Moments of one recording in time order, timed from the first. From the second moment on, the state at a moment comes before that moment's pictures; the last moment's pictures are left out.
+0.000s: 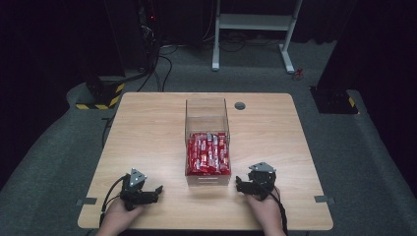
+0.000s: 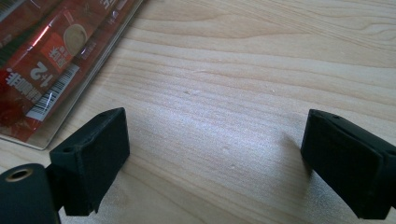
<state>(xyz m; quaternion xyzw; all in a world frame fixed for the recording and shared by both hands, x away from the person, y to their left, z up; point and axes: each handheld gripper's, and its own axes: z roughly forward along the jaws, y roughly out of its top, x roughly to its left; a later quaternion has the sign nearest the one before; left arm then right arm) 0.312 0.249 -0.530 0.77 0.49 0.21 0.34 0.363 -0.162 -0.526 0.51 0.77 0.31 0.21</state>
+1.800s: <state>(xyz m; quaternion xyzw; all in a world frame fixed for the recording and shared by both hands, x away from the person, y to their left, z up) 0.313 0.249 -0.530 0.77 0.49 0.21 0.34 0.350 -0.173 -0.506 0.48 0.77 0.36 0.21</state>
